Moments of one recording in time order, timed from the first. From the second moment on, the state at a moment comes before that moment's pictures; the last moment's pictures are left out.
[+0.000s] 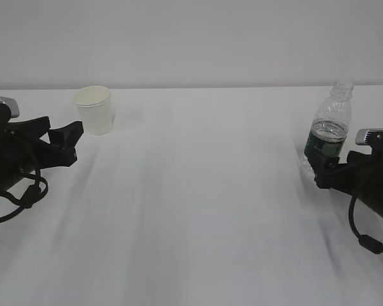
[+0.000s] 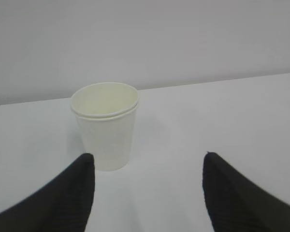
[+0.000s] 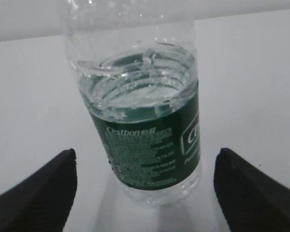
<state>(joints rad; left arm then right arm) -0.24 1.89 -0.53 0.08 -1.14 -0.10 -0.01 2.09 -0.54 -0.19 -1.14 0.13</state>
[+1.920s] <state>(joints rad) -0.24 1.89 -0.53 0.08 -1.14 -0.10 -0.01 2.23 -0.77 -0.20 -1.15 0.17</state>
